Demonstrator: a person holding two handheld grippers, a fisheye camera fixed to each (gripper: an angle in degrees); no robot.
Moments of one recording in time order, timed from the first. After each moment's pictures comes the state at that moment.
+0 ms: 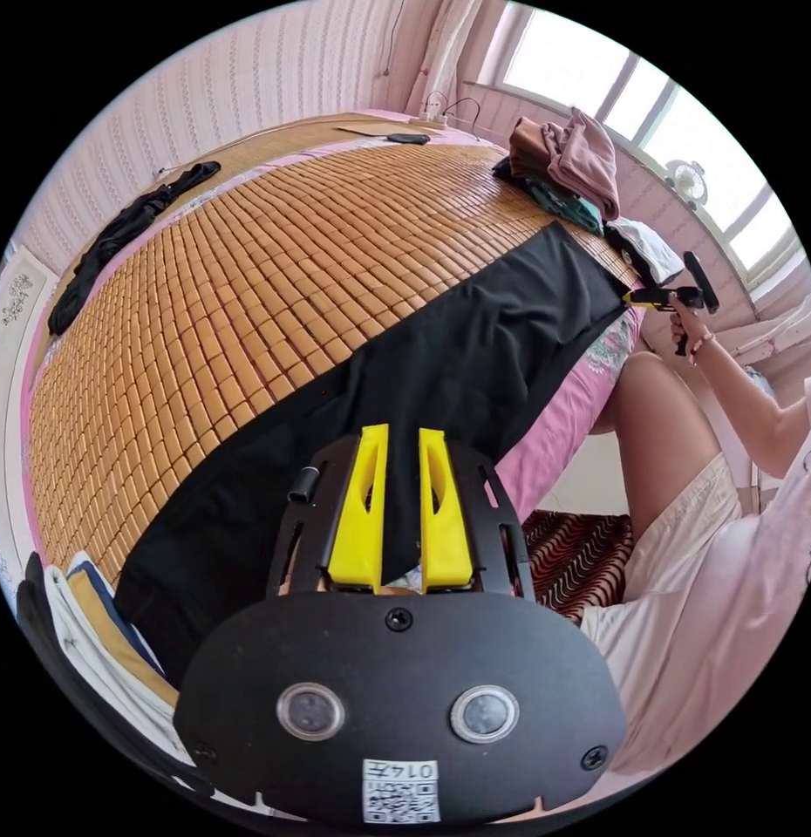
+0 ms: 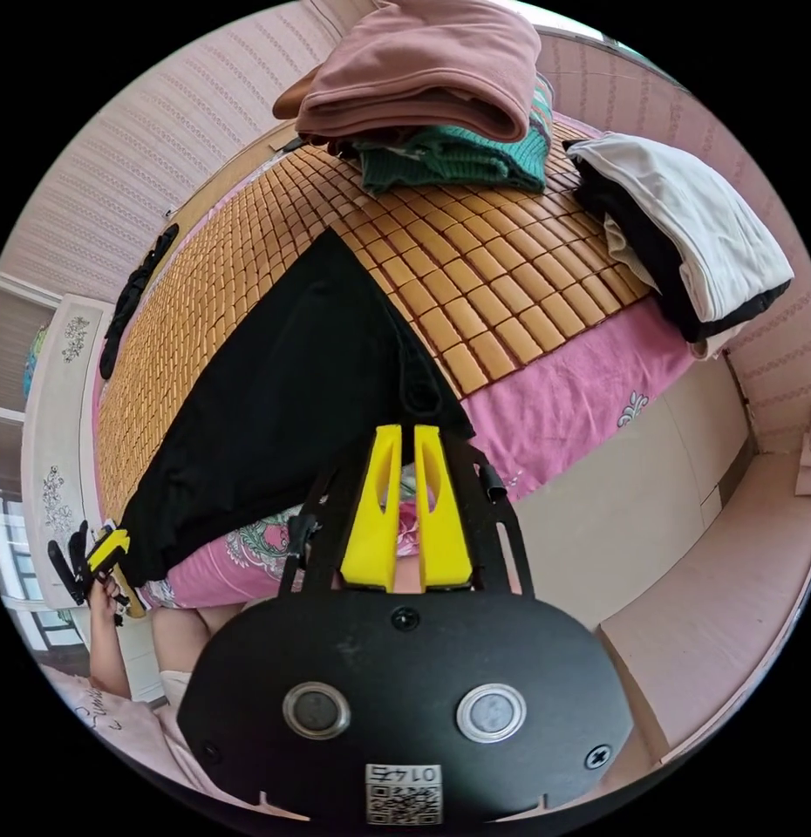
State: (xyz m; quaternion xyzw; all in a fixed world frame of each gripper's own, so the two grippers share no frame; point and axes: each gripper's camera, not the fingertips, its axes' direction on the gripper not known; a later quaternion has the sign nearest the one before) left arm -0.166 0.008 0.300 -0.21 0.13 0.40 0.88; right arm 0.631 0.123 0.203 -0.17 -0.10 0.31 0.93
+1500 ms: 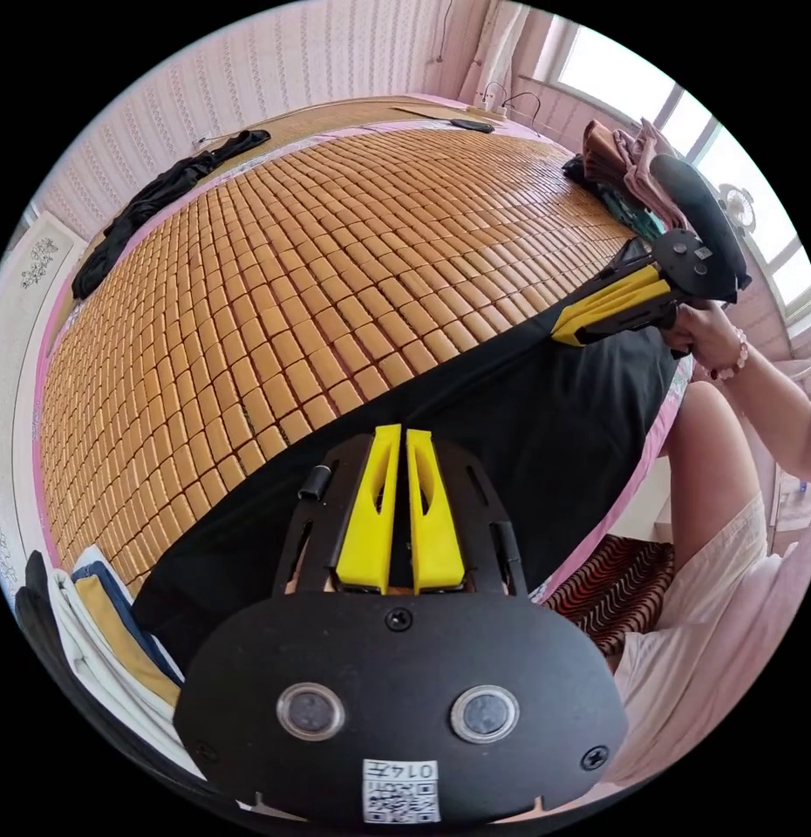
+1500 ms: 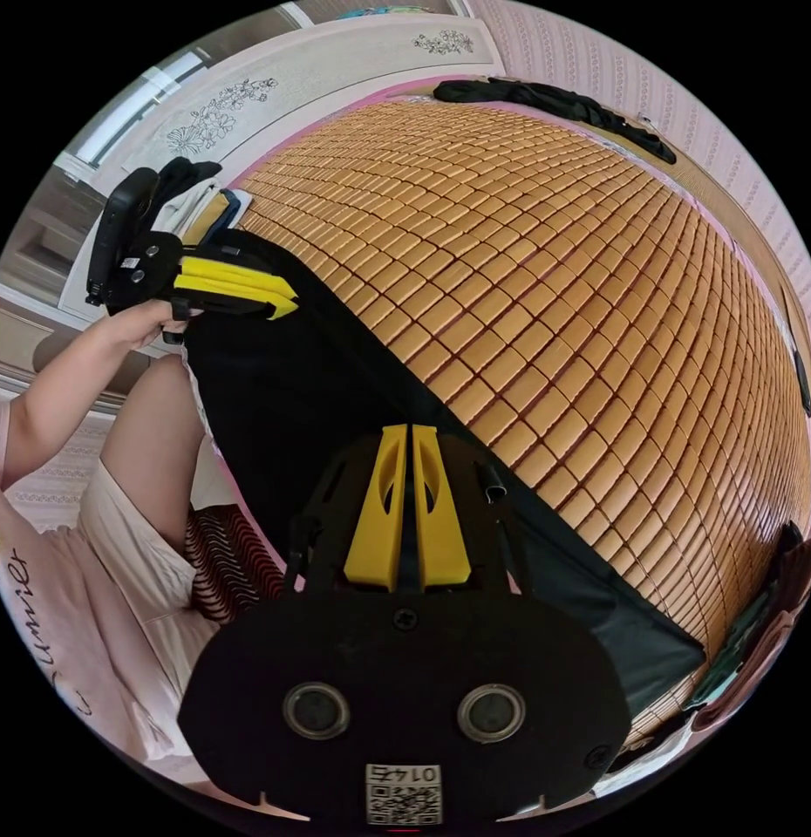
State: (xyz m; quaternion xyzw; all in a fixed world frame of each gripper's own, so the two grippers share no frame) left arm -0.208 0.000 0.368 -0.20 0.10 0.35 0.91; right arm 0.214 -0.024 0.309 -0.18 -0.28 -0.27 0.90
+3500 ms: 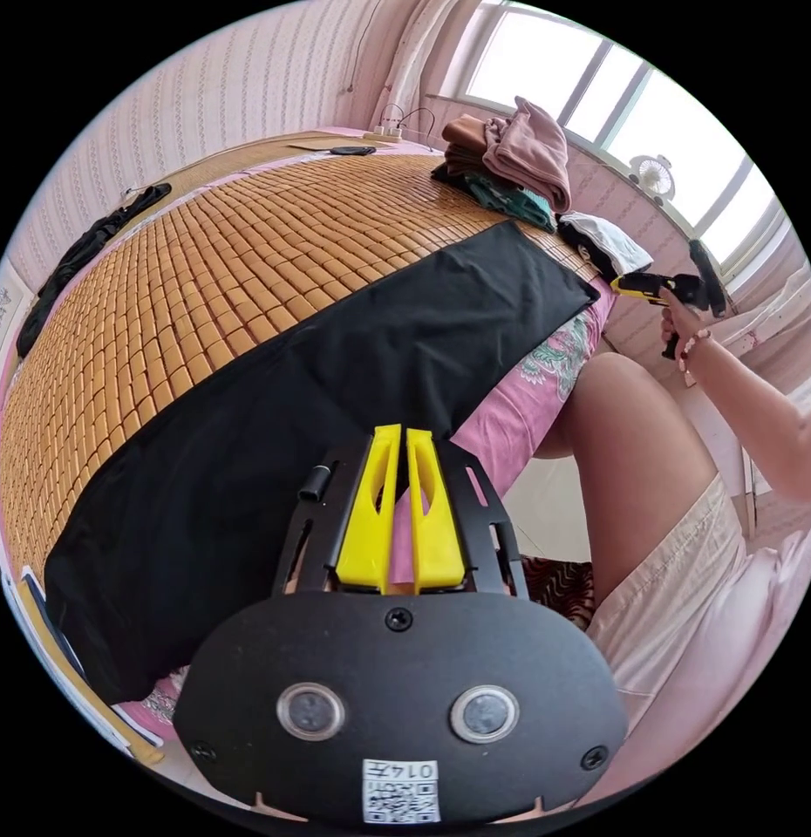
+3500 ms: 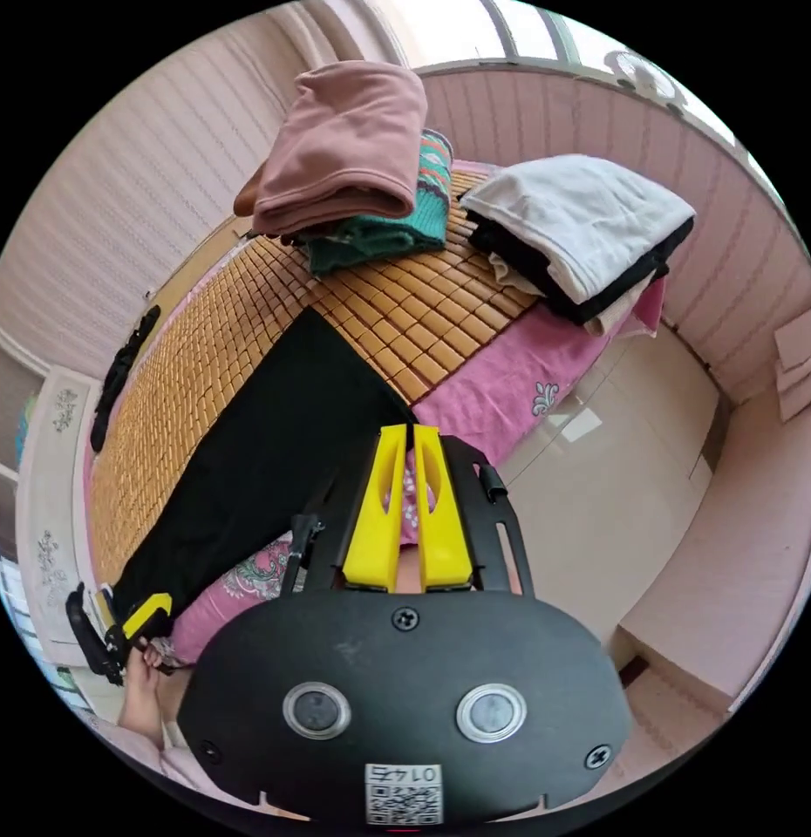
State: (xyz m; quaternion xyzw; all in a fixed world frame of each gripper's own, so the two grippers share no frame) left arm -0.070 0.188 0.375 -0.17 0.19 0.40 0.88; right arm 0.531 0.106 0.286 -0.08 0.00 0.30 0.95
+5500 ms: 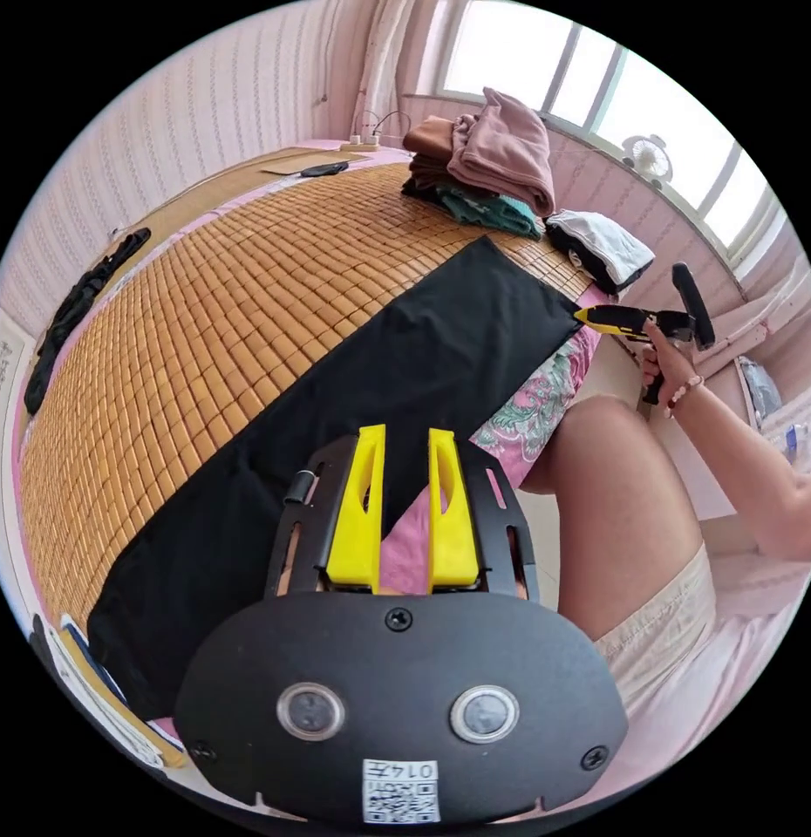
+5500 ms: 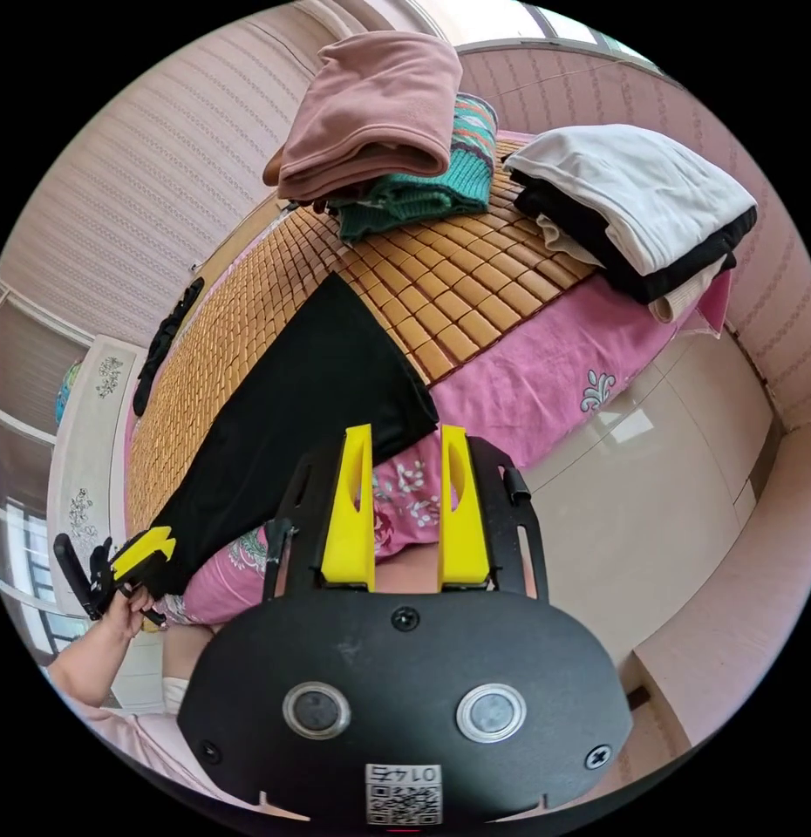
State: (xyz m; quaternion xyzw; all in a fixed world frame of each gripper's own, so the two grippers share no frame) left arm 0.231 0.177 0.328 -0.14 0.19 0.45 0.86; right arm 0.647 0.216 0.260 -0.08 -0.11 0.36 0.92
